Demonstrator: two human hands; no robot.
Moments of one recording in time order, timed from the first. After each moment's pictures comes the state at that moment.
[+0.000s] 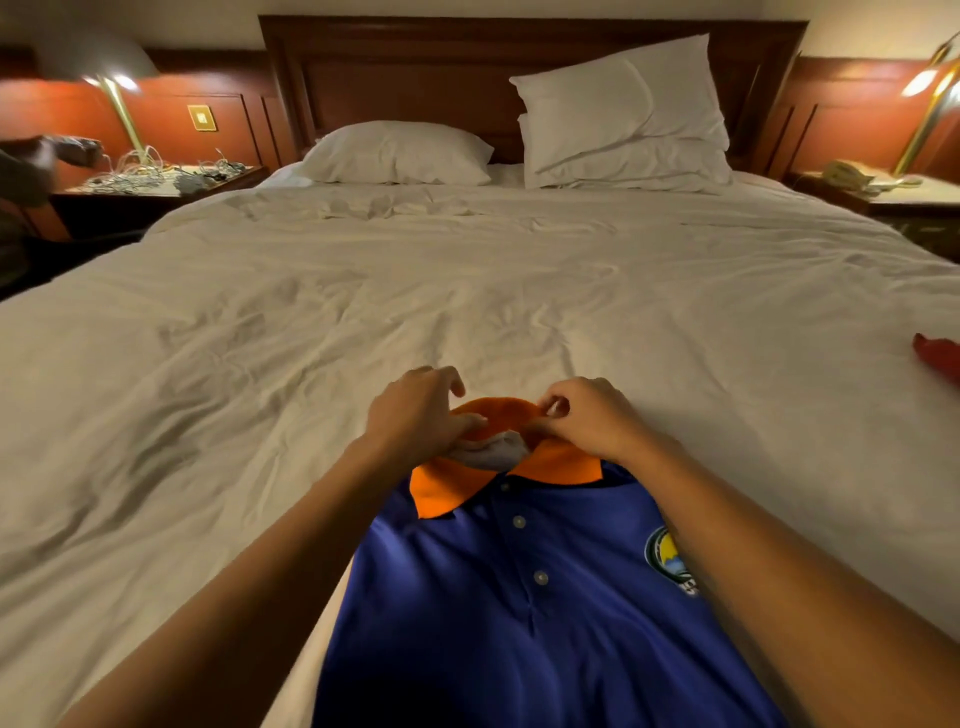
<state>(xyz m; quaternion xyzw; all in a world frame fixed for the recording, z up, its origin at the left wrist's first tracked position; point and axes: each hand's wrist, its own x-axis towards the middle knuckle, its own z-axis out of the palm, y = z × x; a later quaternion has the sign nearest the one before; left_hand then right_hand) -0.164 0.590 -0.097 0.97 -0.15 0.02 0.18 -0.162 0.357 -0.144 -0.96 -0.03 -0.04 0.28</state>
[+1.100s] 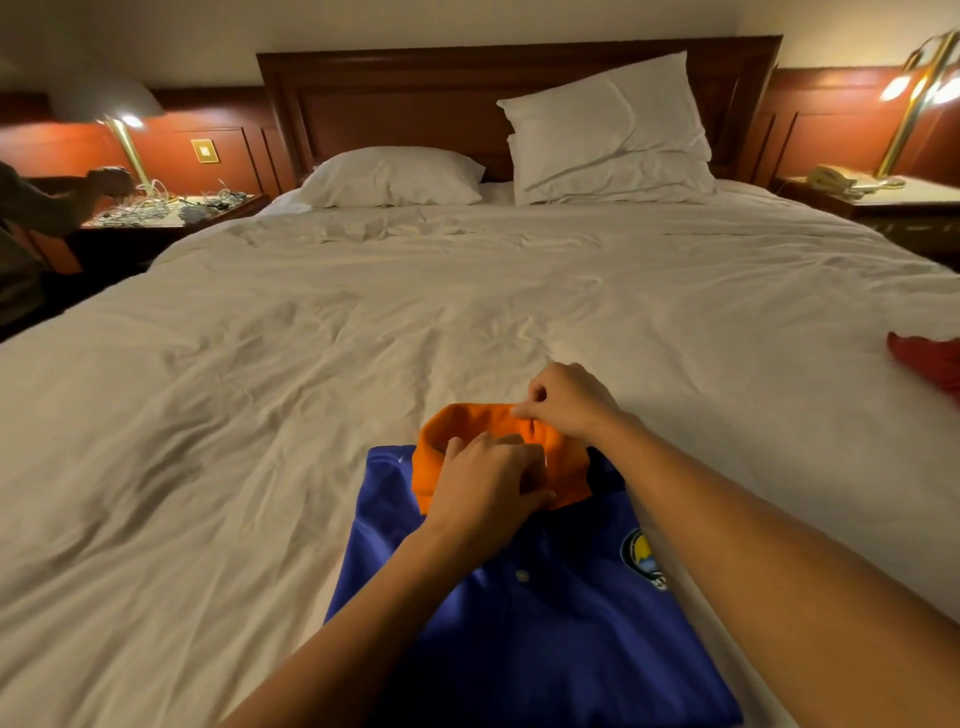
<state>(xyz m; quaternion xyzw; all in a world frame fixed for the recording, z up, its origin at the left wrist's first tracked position) -0.243 0.534 -0.116 0.92 -0.32 0.09 0.22 -0.165 0.366 -0.105 -0.97 0.00 -0.04 0.22</state>
